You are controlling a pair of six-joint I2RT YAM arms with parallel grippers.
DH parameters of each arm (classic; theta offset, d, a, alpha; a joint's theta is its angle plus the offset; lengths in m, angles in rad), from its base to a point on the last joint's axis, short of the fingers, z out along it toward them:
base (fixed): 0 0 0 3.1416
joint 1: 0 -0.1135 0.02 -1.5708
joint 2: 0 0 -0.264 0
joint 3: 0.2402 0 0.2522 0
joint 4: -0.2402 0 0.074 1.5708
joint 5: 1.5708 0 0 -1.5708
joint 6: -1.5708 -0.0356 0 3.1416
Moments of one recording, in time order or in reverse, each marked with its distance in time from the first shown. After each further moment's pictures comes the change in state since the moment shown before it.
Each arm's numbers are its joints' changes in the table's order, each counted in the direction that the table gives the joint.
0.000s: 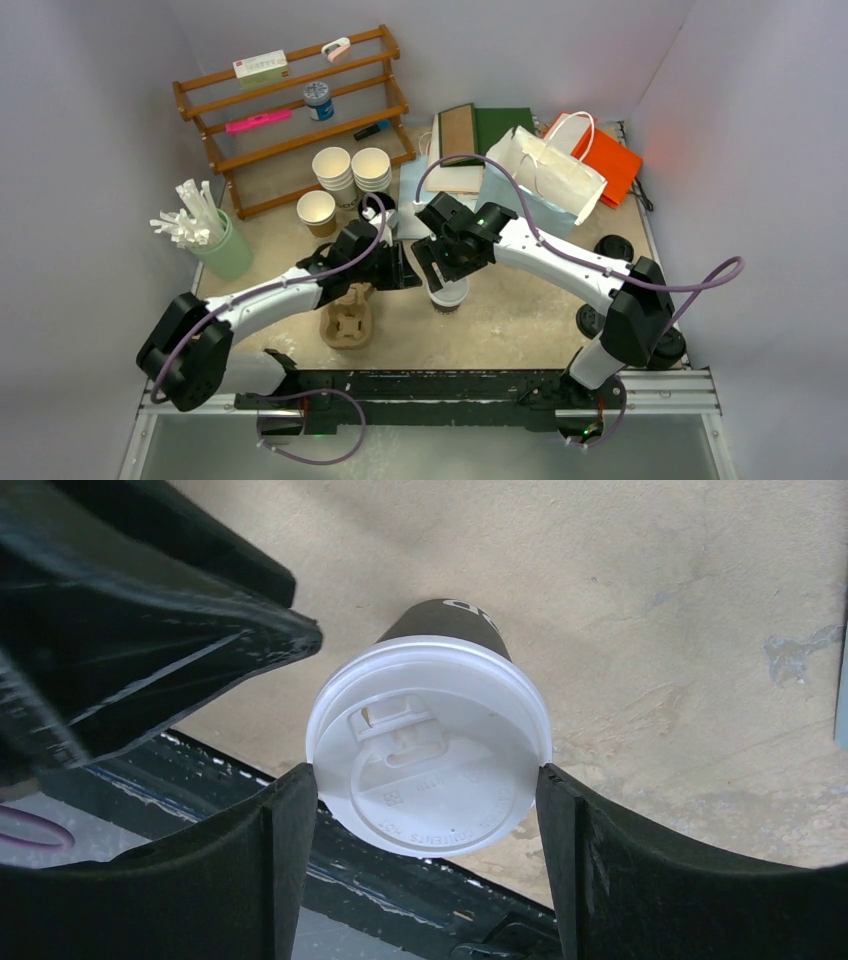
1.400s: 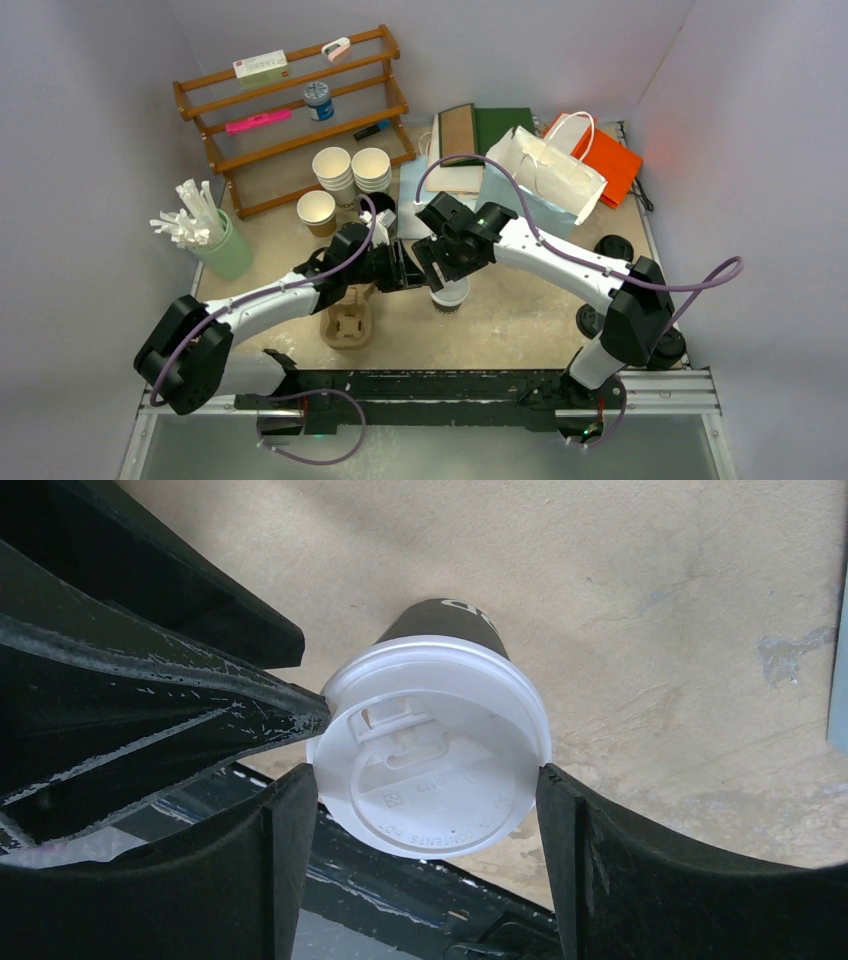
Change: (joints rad) left arm -0.007 0.056 -0.063 0.126 0.091 0.190; right arm 0.000 -0.002 -0.003 0.000 0.001 0.010
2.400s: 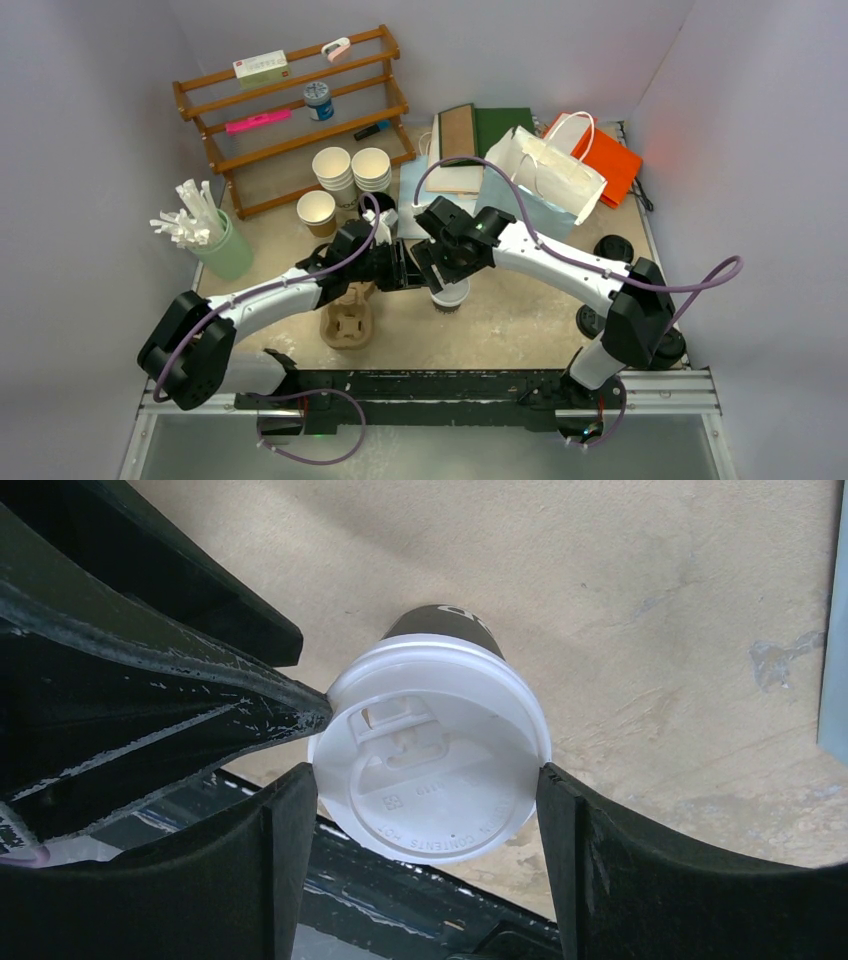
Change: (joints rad) left arm -0.006 -0.031 0.036 -0.068 0.016 -0.057; right arm -0.022 0.000 -0.023 0.024 0.032 -0.003
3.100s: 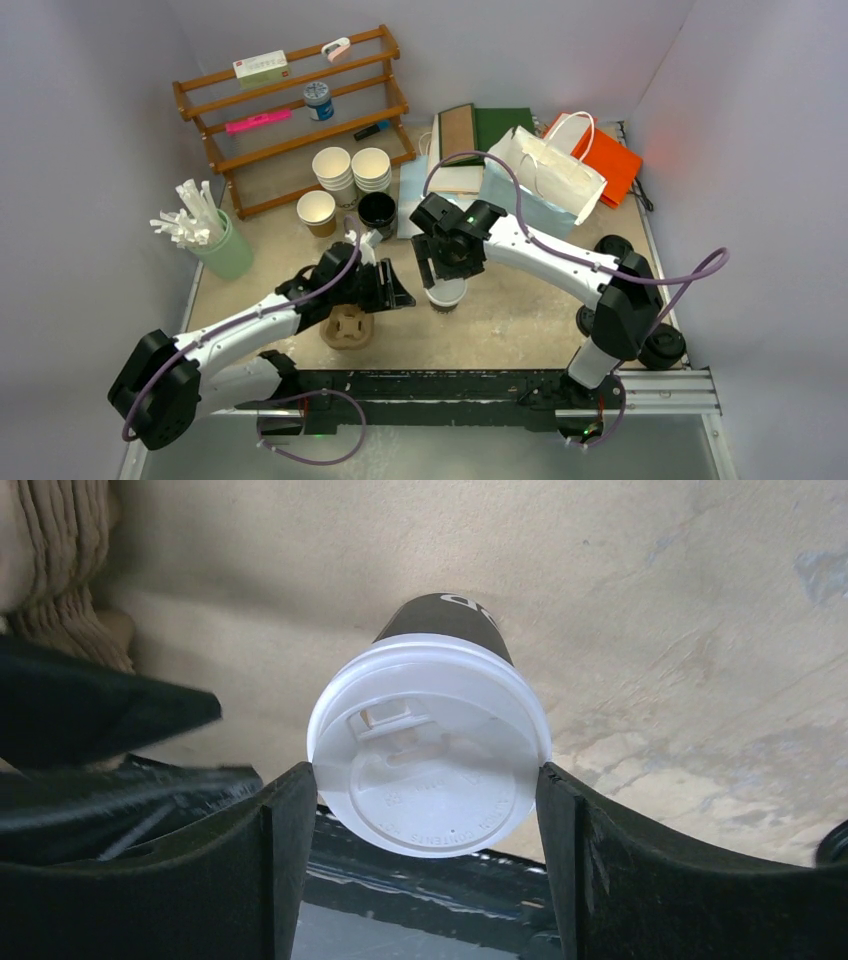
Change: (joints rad) left arm 0.022 0.220 -0.111 -0.168 -0.090 0.005; right arm -0.001 -0.051 0.074 -0.075 0.033 -0.219
